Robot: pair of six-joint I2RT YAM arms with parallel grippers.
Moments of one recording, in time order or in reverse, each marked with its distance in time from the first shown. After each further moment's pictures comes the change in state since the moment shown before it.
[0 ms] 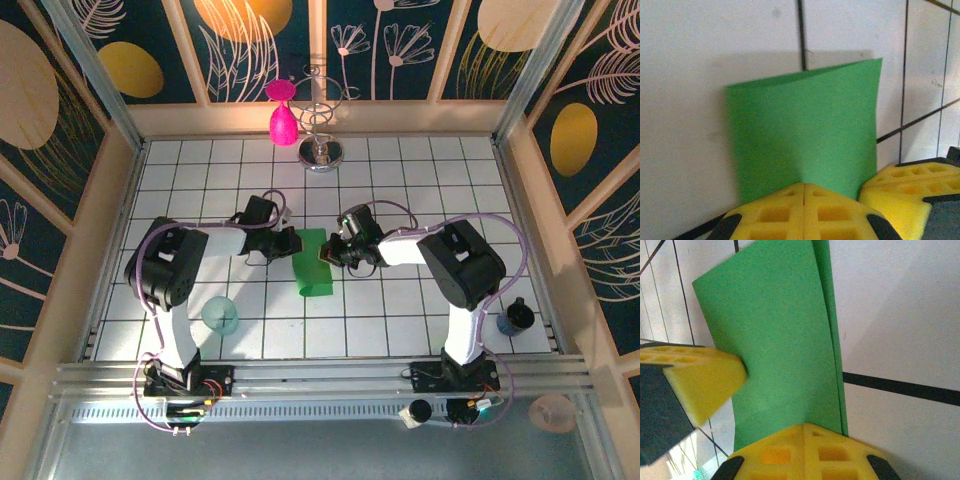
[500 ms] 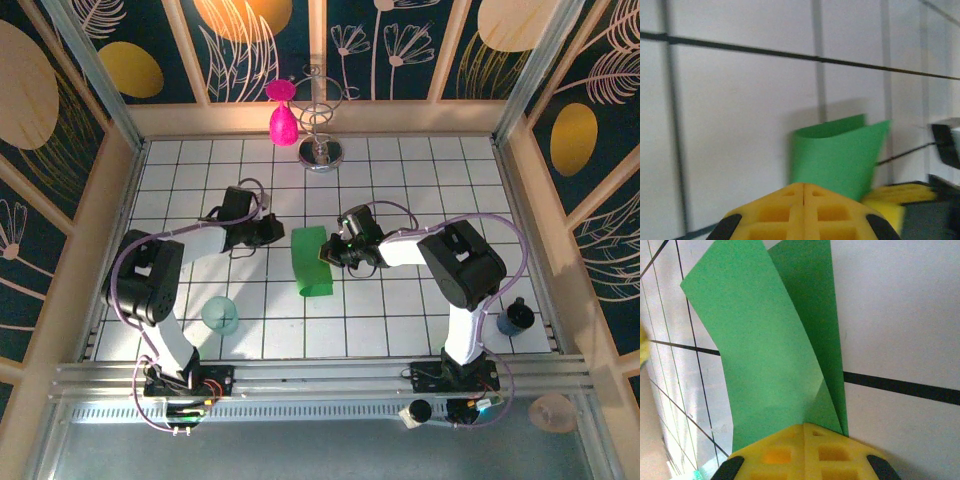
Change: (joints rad) left arm 0.066 -0.152 -0.031 -0.003 -0.063 0.012; right arm 0.000 -0.003 -0.011 0.018 0.002 0.000
